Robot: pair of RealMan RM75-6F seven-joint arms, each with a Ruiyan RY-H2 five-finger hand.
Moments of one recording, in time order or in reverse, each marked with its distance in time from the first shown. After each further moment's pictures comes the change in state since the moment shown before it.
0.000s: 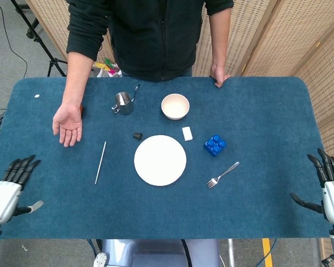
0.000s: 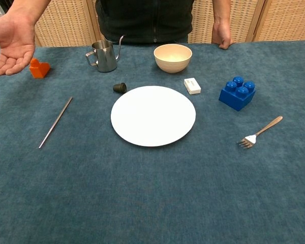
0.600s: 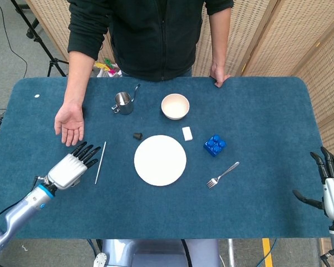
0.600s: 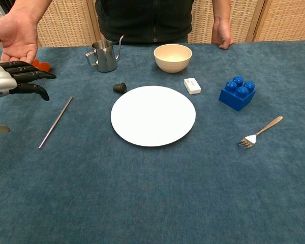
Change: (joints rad) left arm -0.386 -0.232 -0.057 0.326 0.097 -0.422 0.278; right arm 0.011 -0.024 0.024 0.022 0.064 -0.032 -0.055
